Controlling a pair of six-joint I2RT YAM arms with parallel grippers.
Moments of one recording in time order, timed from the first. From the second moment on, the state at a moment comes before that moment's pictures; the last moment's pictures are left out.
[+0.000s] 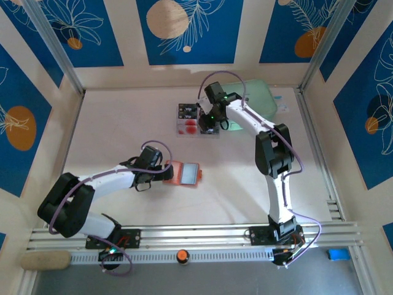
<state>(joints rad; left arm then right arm) -0.56 1.41 0.60 -0.25 -0.08 -0.57 0.46 2.14 1.85 -0.85 -0.09 -0.16</state>
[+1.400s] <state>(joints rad) -0.56 1.41 0.60 -0.25 -0.08 -0.57 0.44 2.16 1.79 -0.71 0.05 -0.20</state>
